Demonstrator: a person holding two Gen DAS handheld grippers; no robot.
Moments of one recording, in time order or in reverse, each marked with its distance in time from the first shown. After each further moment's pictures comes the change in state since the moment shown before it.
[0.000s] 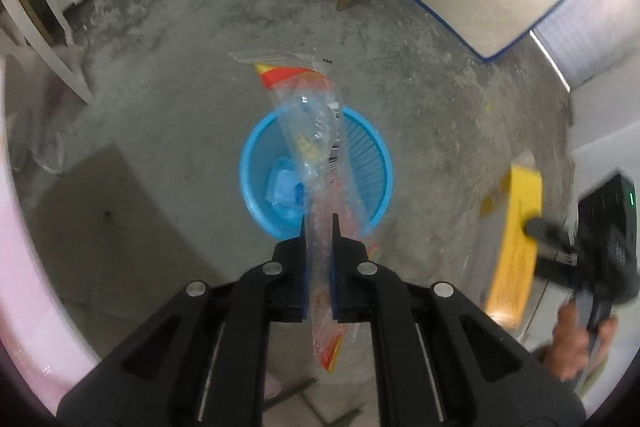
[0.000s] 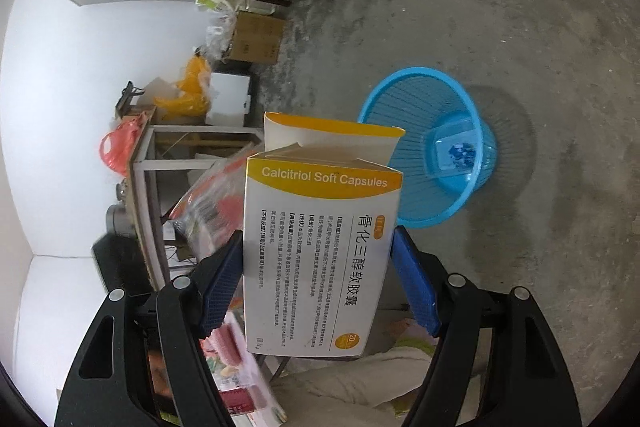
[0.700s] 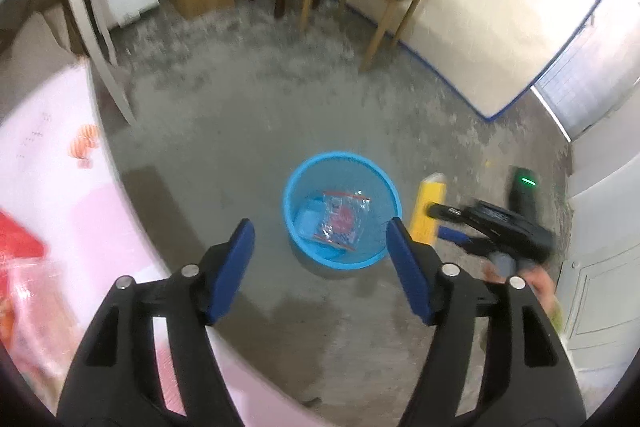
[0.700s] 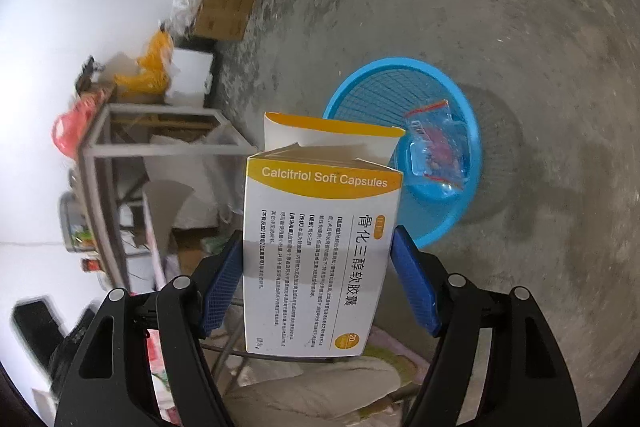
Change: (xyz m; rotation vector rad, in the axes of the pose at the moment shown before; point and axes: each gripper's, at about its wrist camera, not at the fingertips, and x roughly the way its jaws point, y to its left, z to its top) left arm -0.147 0.037 -0.067 -0.047 -0.254 0.052; right arm 0.086 0.009 0.039 -0.079 0.083 -0.187
